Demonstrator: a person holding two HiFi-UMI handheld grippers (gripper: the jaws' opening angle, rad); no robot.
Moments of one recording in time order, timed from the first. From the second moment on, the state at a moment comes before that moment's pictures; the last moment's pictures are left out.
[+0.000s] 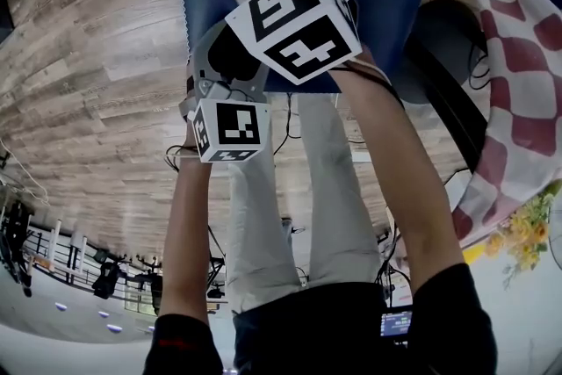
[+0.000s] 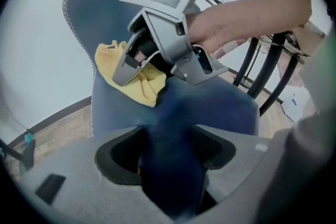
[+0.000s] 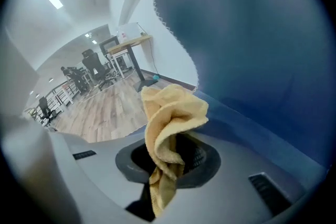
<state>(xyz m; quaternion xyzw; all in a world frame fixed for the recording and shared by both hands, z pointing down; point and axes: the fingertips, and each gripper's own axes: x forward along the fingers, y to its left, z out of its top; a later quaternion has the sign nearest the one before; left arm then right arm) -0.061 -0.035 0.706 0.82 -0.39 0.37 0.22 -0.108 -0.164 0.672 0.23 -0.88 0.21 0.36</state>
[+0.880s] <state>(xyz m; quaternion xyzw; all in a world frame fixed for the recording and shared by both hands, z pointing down) -0.059 -0.033 0.705 0.82 -0.38 0.37 0.22 -0.100 -0.160 0.673 0.24 -0.89 0.14 0.36</state>
